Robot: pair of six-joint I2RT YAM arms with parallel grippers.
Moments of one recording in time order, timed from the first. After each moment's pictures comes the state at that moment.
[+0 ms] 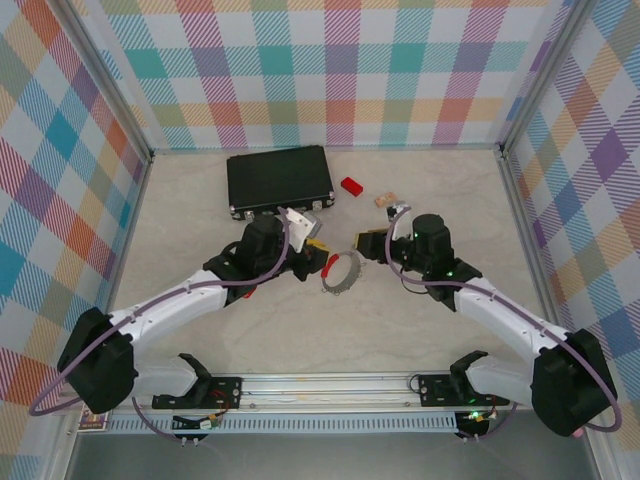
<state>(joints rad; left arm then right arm) -0.69 1.28 0.82 -0.03 0.29 -0.17 0.50 1.13 0.65 0.09 -0.30 0.46</state>
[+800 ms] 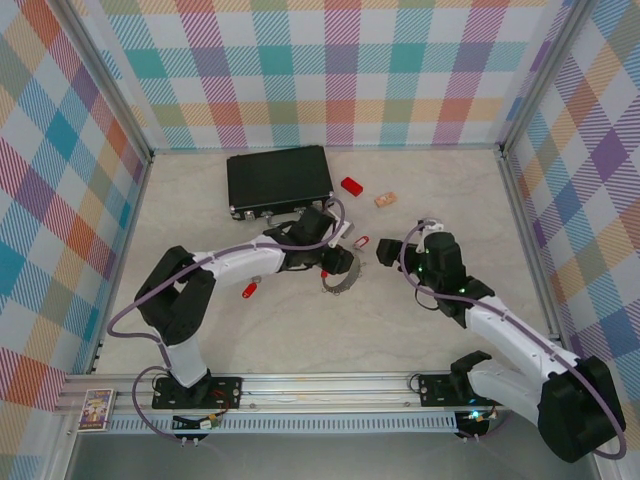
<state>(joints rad) -0.74 1.78 1.18 -0.28 0.22 -0.21 0.44 0.98 0.50 -0.04 0.04 0.54</state>
